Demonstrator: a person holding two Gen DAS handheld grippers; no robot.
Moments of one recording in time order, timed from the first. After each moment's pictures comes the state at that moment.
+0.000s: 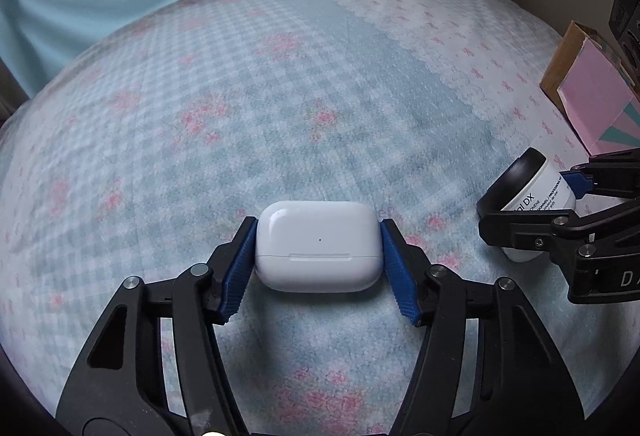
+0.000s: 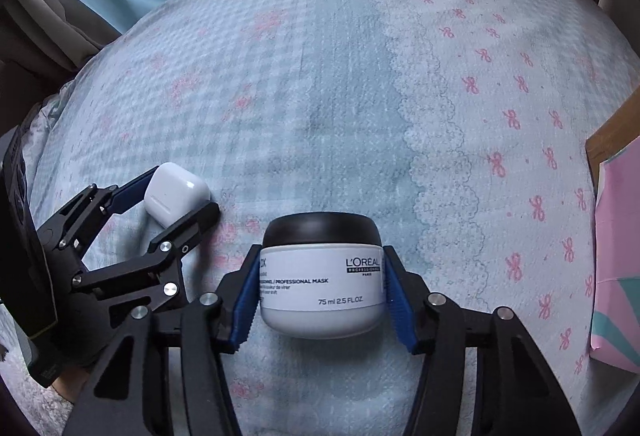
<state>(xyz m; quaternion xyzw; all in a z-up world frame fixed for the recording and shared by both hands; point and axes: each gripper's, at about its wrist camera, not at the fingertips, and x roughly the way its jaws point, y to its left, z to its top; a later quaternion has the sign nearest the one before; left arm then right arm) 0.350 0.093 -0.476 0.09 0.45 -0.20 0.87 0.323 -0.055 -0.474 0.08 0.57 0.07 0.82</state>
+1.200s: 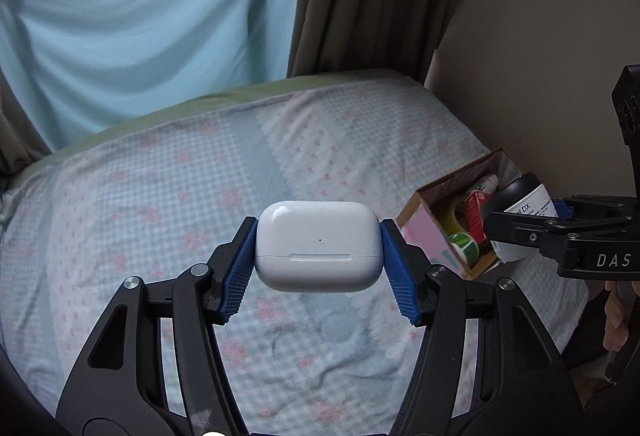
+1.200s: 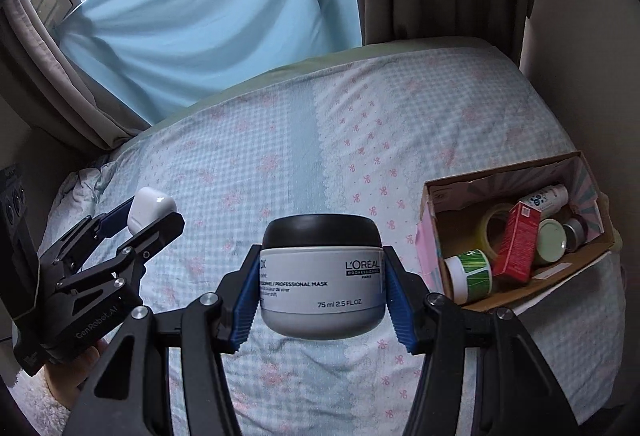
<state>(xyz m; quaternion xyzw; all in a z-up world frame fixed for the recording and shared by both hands) 0.281 0.026 -0.191 0.02 0.40 -0.22 0.89 0.234 -0.162 -0.216 0.11 0.48 0.04 0.87</state>
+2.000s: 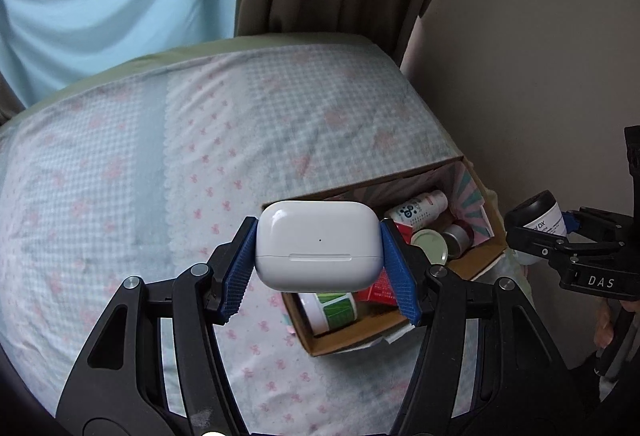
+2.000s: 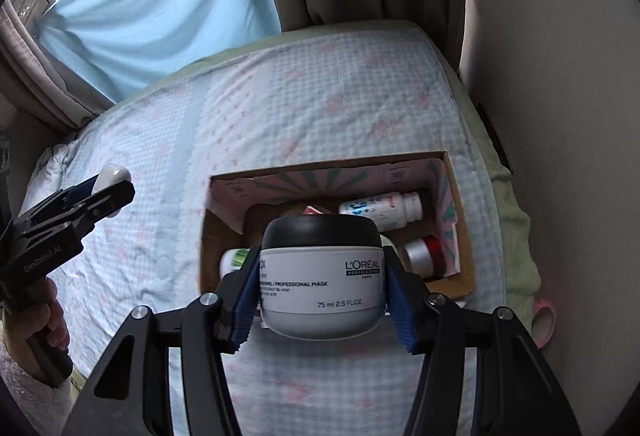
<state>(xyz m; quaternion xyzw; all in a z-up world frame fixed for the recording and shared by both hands) 0.299 -0.226 -0.236 -0.01 0.48 -0.19 0.86 0.245 -0.434 -0.252 0.05 0.53 0.05 0.84</state>
